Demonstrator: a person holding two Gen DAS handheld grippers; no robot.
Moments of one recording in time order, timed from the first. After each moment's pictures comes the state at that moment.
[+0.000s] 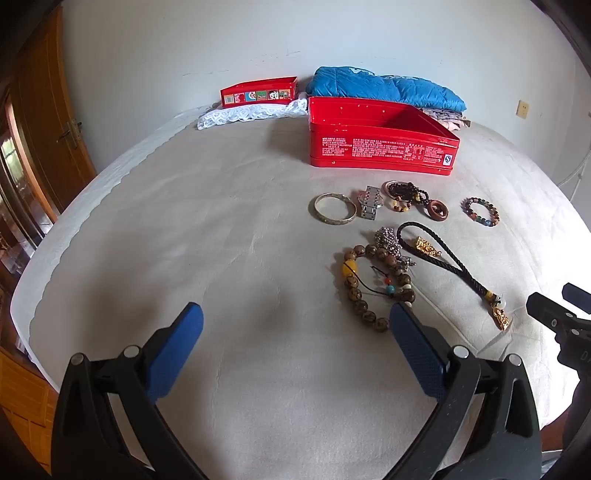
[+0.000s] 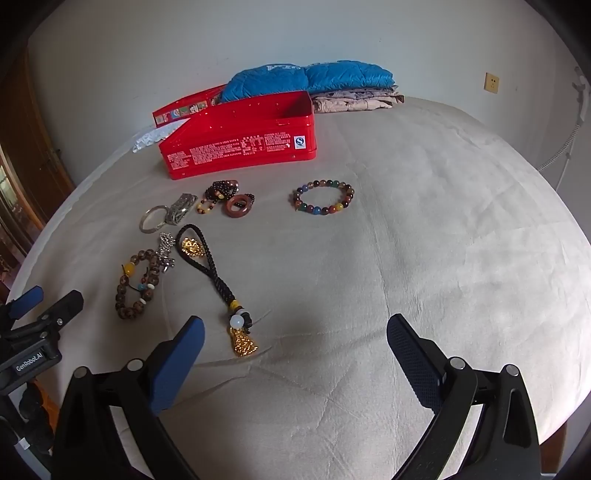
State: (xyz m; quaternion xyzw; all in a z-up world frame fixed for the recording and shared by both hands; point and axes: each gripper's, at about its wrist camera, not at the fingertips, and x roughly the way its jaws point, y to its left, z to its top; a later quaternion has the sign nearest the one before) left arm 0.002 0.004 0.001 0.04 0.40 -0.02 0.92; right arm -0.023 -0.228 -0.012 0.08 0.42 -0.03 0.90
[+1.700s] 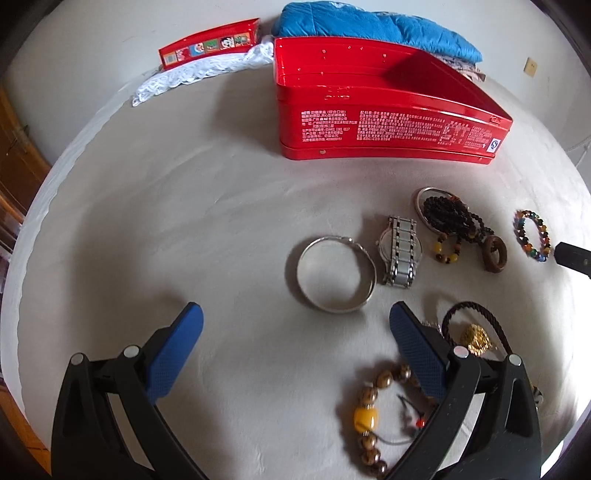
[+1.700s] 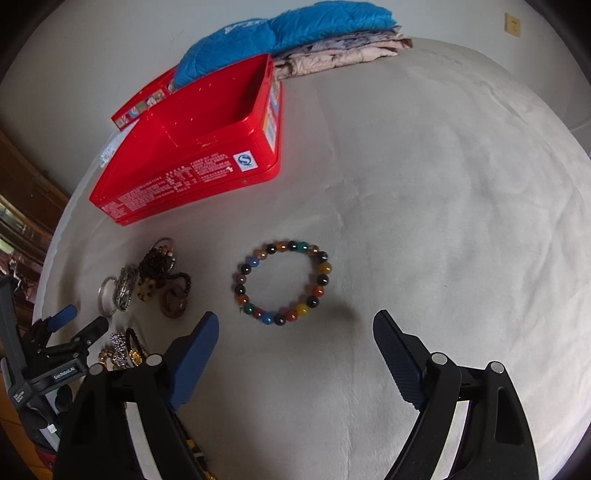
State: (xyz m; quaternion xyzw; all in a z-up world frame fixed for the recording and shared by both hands) left arm 0.162 -0.019 -0.036 0.08 0.51 -0.07 0.85; right arm 0.127 -0.304 -0.026 0.16 0.53 0.01 0.83
